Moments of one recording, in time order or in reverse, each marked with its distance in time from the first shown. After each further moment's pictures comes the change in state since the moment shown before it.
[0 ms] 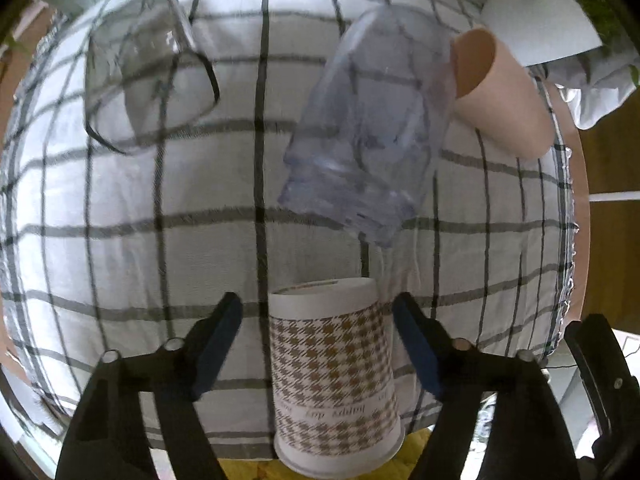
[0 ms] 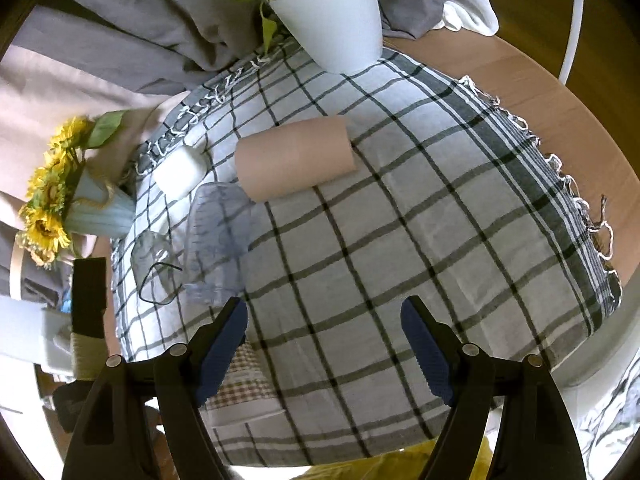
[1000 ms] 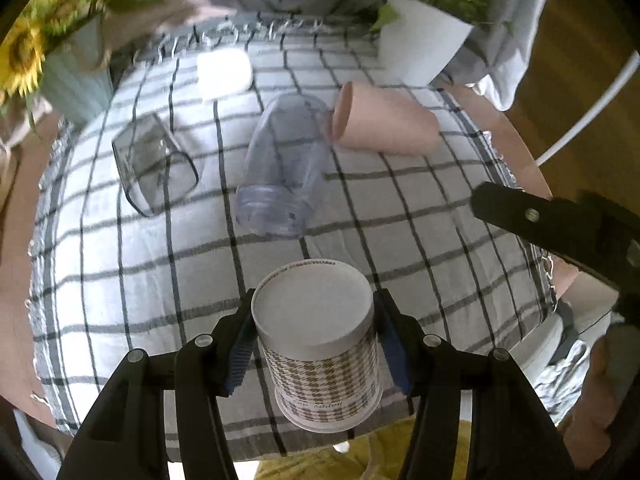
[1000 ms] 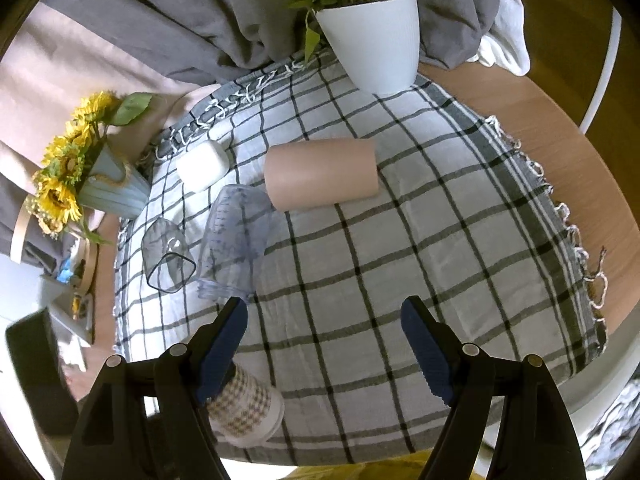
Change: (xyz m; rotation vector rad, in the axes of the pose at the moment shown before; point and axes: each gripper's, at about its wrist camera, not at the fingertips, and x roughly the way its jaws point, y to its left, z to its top) left arm -0.073 -0.036 -0.082 0.273 -0.384 0.029; right arm -0.016 0.019 0.004 -0.136 -0.037 -0.002
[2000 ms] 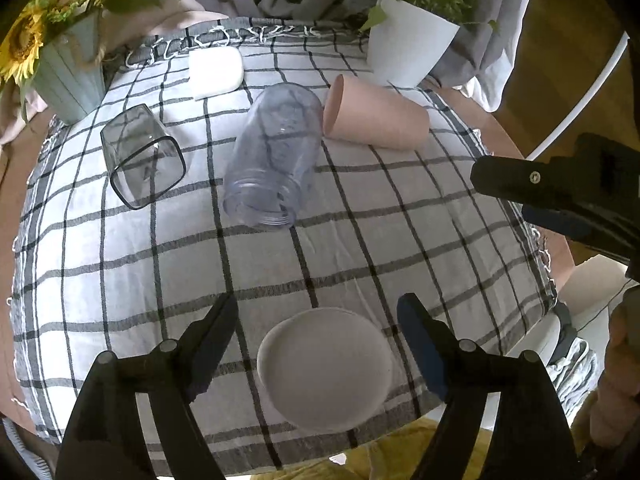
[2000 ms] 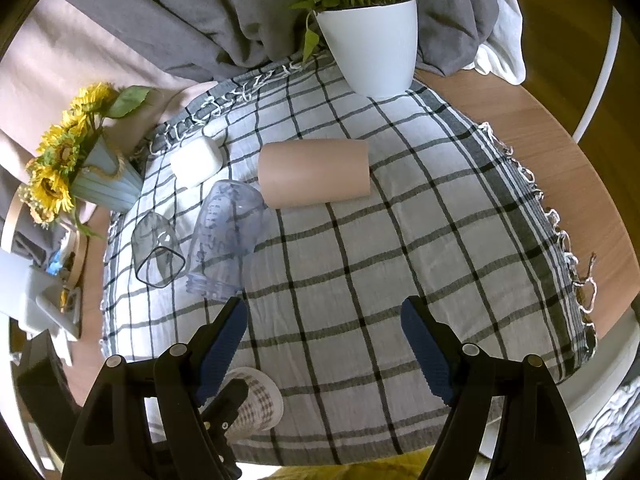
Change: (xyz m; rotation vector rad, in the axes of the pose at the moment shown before) left arm 0.014 0.002 -0.018 -0.004 -0.037 -0.061; right arm -0.002 0.005 -0.007 -0.021 -0.016 -0.048
